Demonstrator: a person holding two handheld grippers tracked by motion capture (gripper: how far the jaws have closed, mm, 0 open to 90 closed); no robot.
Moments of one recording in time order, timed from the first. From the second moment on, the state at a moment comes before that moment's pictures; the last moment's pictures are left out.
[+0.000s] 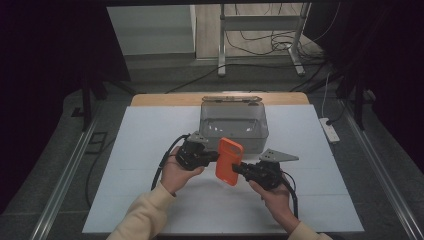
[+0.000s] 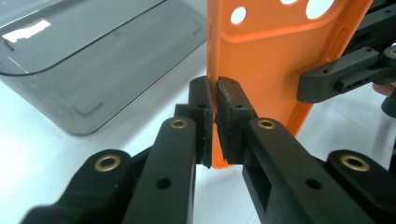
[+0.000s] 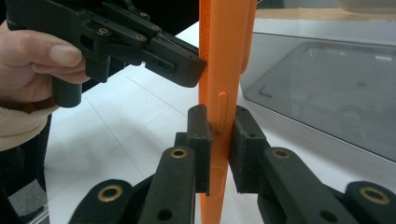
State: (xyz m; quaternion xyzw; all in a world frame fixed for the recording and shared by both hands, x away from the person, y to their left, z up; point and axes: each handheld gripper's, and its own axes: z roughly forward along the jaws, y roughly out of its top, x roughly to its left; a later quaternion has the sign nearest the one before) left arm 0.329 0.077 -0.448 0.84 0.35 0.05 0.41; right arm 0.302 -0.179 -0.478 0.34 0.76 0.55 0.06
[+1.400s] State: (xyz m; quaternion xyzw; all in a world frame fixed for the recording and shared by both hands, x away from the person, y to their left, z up) left arm 0.301 0.134 -0.458 0.81 0.35 0.13 0.45; right arm 0.305 -0.186 -0.470 0.32 0.78 0.53 0.06
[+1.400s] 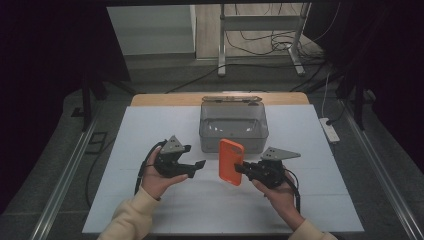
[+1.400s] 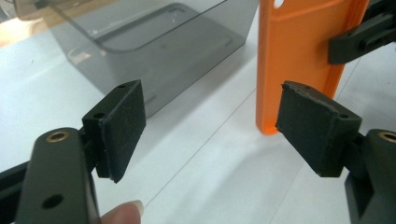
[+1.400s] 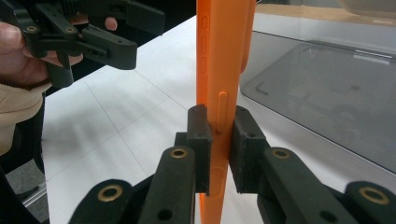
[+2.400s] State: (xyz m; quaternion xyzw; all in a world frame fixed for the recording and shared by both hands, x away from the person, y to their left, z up) left arm 0.275 0.181 -0.499 0.79 0.41 0.14 0.44; right arm 0.305 -0.190 -0.466 0.31 0.79 0.52 0.06
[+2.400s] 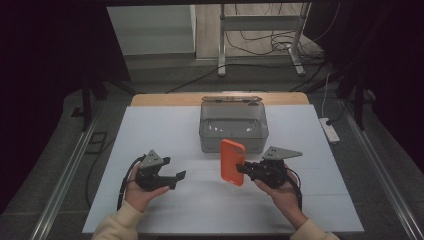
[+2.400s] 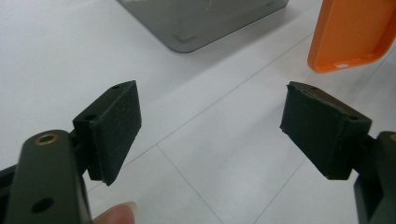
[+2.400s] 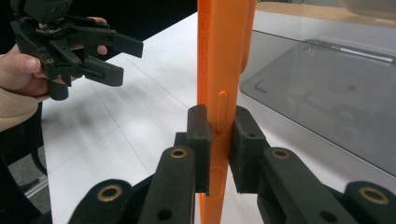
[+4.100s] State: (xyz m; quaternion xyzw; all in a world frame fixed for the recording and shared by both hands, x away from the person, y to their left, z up) left arm 0.267 0.197 -0.517 0.78 0.44 0.15 0.42; right arm 0.323 -0.197 -0.415 0.35 0.79 0.49 0.08
